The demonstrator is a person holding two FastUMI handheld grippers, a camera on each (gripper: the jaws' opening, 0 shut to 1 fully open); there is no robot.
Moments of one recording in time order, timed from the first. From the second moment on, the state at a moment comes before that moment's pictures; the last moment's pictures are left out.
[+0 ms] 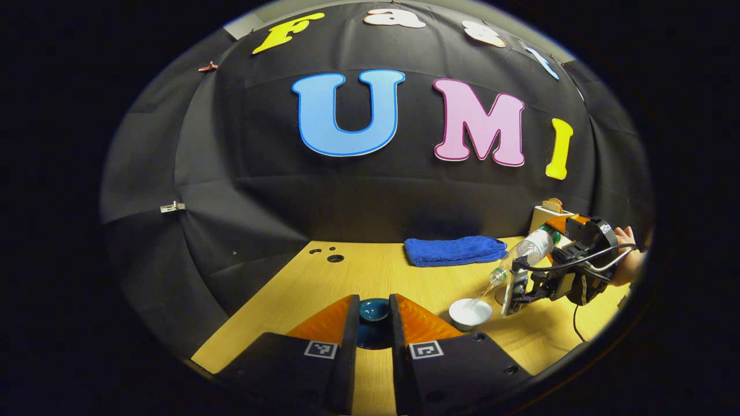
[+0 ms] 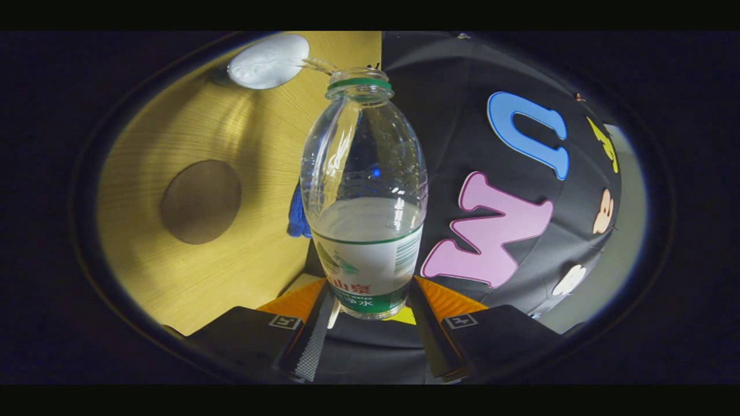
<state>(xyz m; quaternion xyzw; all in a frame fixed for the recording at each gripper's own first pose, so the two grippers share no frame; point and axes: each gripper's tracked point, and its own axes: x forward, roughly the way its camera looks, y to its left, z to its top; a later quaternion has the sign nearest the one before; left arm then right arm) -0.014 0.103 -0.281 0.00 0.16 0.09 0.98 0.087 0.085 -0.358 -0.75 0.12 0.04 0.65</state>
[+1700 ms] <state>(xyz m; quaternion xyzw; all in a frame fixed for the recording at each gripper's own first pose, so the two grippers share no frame) -0.019 0.116 -0.283 -0.01 0.16 0.10 0.98 0.103 0.109 -0.326 -0.77 0.00 0.05 0.64</state>
